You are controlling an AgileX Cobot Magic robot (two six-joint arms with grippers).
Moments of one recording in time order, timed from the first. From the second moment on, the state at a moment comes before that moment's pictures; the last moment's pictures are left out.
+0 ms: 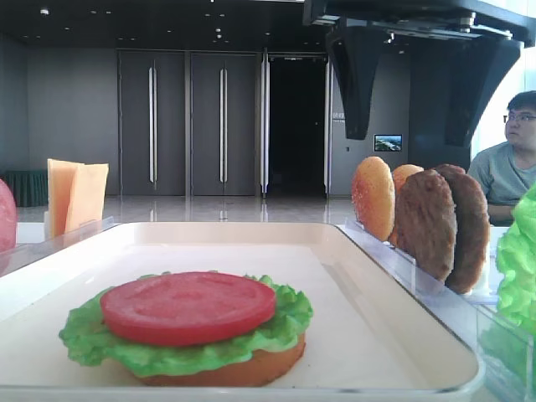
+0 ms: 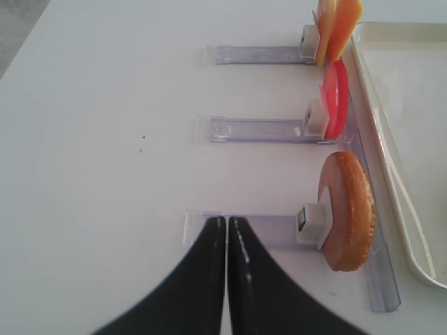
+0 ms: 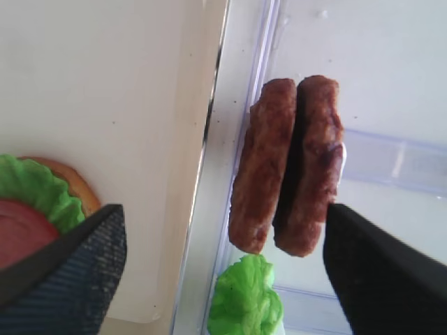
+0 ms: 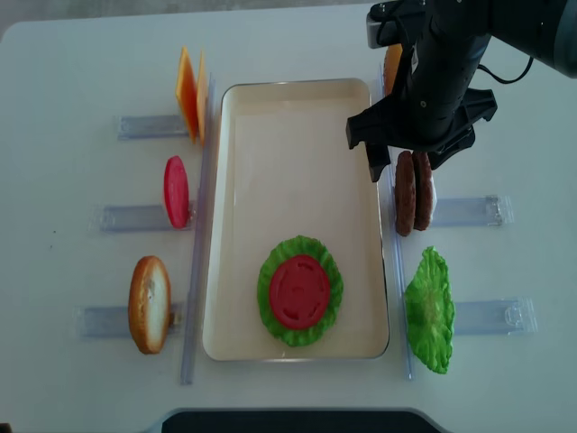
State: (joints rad) left arm 0.11 -0.02 -0.47 0.00 1.11 0.04; right arm 0.57 1.75 -1.39 0.05 1.16 0.33
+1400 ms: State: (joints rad) left arm 0.11 -0.02 -0.47 0.00 1.11 0.04; right arm 0.57 1.79 -1.39 0.06 1.17 0.30
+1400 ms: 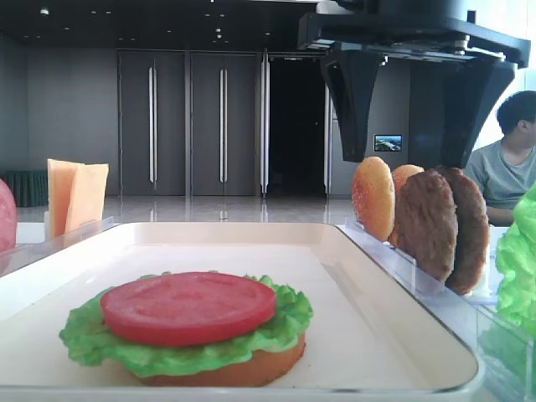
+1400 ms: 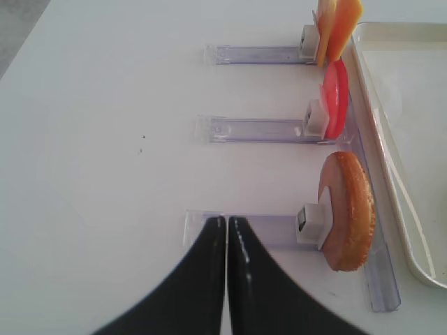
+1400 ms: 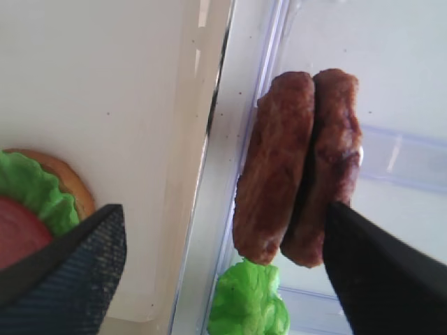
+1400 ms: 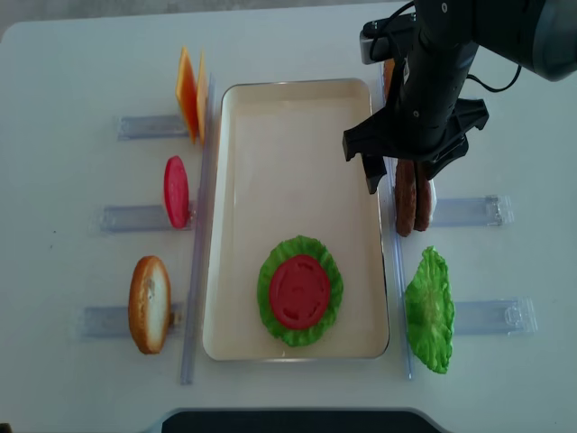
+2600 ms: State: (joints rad) left arm 0.11 -0.02 -0.47 0.00 1.11 0.04; right arm 0.60 1.80 -1.41 0.07 1.16 0.30
